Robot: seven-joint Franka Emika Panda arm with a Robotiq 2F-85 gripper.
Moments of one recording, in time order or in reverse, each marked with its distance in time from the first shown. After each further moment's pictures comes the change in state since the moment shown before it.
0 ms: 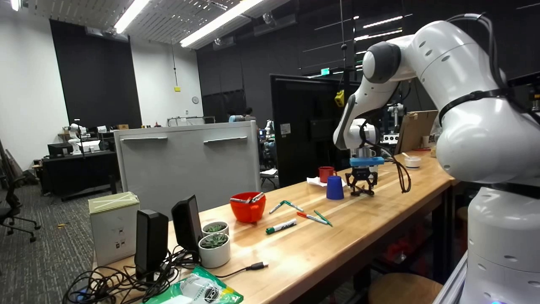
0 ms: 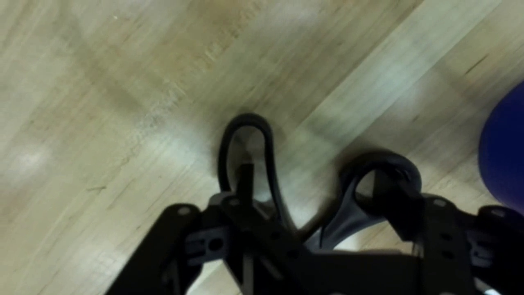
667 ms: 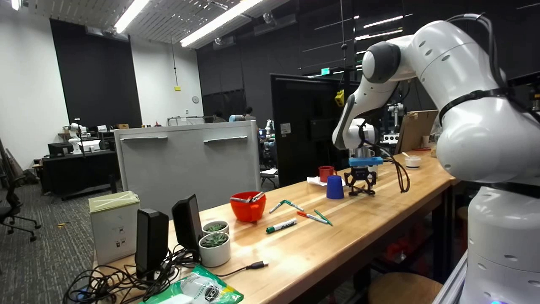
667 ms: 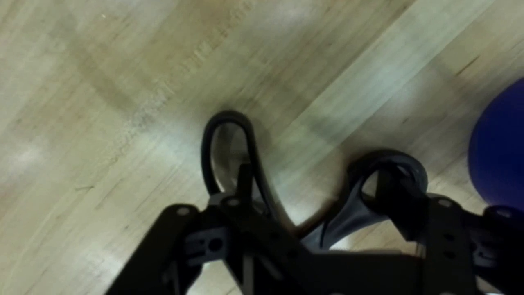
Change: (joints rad) arm 0.003 0.005 0.005 0.006 0.000 0.000 0.000
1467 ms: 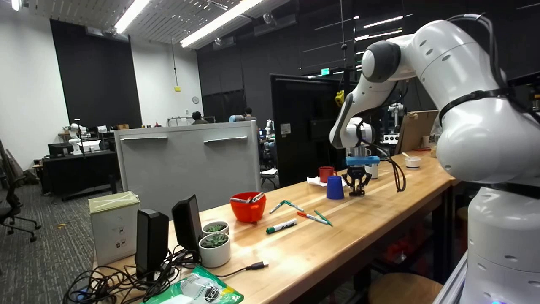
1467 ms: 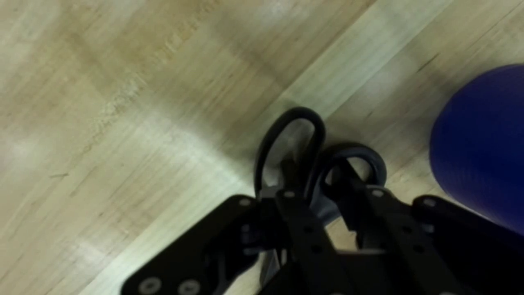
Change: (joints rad) arm 0.006 -0.009 0.015 0.006 0.000 0.001 0.000
